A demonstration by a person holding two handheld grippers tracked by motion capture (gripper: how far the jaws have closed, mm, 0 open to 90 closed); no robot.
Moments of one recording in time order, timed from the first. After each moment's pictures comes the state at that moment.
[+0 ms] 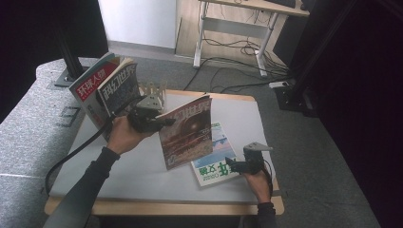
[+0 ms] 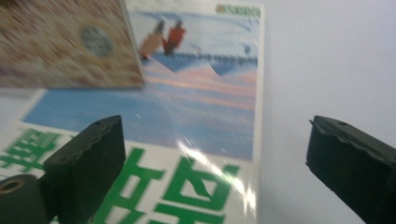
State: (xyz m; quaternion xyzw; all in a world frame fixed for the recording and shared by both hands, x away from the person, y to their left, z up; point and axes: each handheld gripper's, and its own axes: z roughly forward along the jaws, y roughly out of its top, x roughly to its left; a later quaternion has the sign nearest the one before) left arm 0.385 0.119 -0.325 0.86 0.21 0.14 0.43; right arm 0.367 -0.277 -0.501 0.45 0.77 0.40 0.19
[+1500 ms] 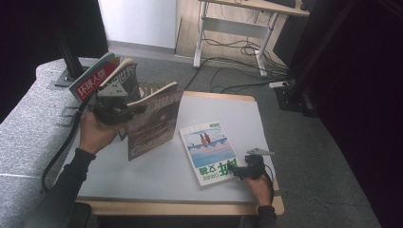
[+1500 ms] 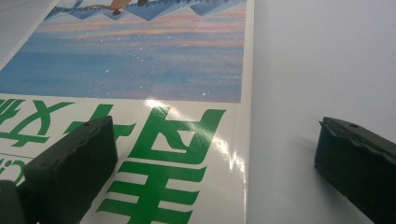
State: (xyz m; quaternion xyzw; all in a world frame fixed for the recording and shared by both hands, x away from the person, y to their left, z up) left arm 0.370 0.191 -0.295 0.81 0.30 0.19 0.46; right arm 0.368 -0.294 -0.536 0.49 0.76 0.40 0.14
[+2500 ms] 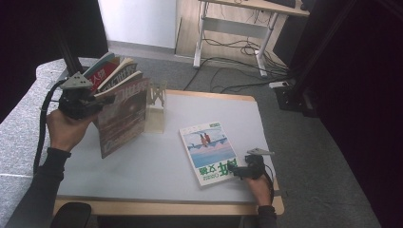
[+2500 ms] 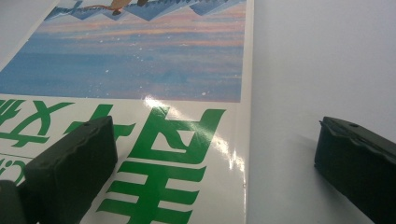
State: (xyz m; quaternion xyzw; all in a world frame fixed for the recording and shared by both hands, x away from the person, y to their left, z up) left arm 0.368 0.258 -0.287 0.77 0.39 0.25 0.44; right arm 0.368 -0.294 -0.536 0.49 0.76 0.41 0.14
